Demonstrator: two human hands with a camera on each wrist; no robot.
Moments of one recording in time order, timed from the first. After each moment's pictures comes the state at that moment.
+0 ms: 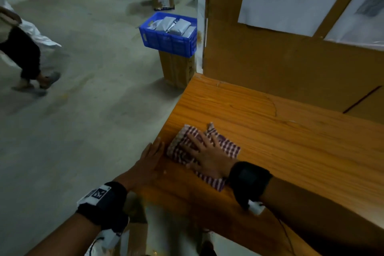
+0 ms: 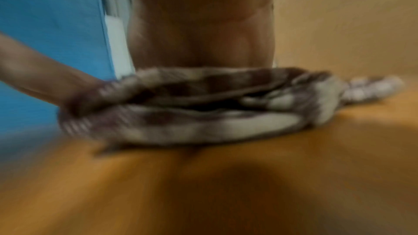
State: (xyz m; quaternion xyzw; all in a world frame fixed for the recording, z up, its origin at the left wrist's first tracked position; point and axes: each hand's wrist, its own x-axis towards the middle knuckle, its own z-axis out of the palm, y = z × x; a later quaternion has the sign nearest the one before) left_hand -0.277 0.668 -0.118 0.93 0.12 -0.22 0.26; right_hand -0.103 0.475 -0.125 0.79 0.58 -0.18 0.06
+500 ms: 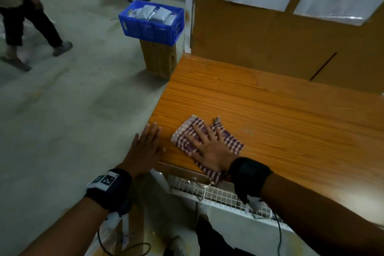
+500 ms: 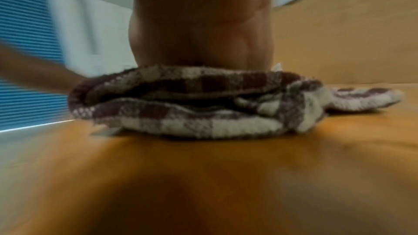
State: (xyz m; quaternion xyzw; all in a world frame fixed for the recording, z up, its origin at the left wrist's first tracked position) left_hand -0.341 0.646 -0.146 0.98 0.10 -0.16 0.09; right_hand -0.208 0.417 -0.119 0.86 0.48 -0.20 0.04
